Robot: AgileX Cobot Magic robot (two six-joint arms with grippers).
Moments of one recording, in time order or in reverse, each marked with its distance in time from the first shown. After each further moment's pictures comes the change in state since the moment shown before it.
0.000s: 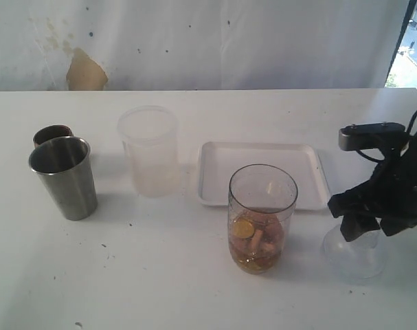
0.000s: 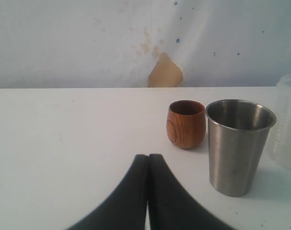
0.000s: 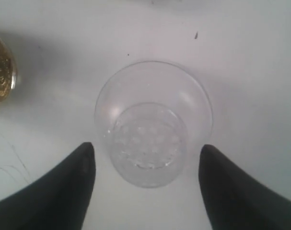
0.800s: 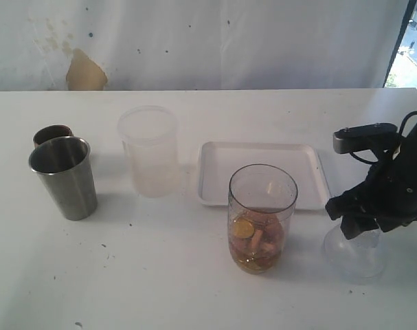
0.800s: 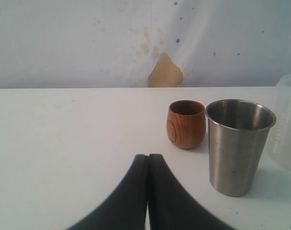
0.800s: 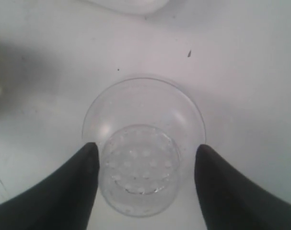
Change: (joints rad) left arm 0.000 0.000 0.000 0.000 0.000 0.000; right arm 0.013 0.037 0.000 -0.051 -0.064 0.000
